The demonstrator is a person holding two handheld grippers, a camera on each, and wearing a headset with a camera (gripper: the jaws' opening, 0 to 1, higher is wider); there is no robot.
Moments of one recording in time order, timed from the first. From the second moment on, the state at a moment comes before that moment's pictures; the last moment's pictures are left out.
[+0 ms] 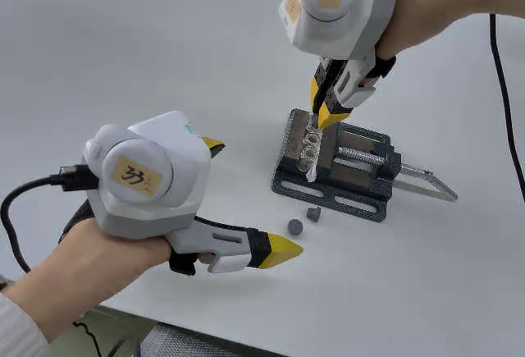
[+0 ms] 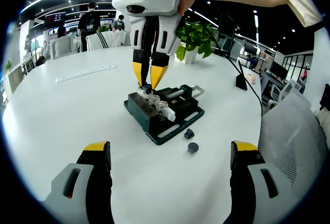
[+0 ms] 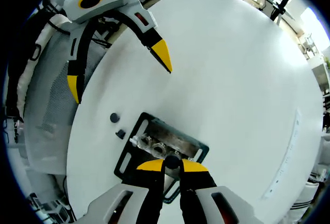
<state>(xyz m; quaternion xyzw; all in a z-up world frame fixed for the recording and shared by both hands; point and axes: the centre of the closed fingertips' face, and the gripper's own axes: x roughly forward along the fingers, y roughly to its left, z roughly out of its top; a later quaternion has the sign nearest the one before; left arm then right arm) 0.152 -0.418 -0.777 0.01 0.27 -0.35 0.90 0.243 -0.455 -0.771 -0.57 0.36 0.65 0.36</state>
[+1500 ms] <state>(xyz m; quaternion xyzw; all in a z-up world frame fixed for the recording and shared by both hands) 0.152 -0.419 -0.779 0.01 0.27 -0.36 0.89 0.242 -0.458 -0.760 -0.54 0.34 0.67 0.37</state>
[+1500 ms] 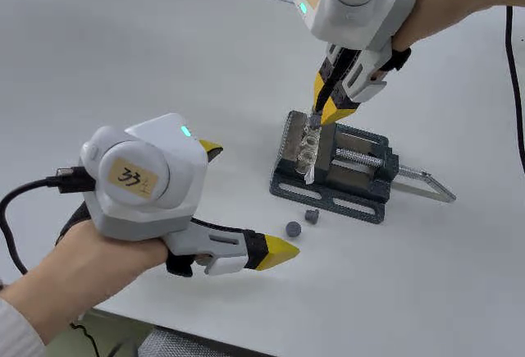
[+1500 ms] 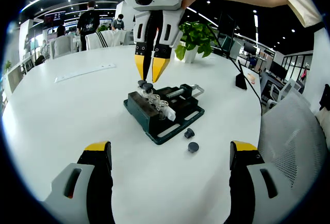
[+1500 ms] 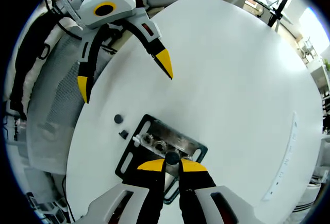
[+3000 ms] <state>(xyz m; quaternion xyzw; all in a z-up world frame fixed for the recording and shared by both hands) 0.153 -0.418 -0.786 0.00 0.28 -0.36 0.89 0.244 -0.454 -0.767 -0.52 0.38 0.65 0.40</state>
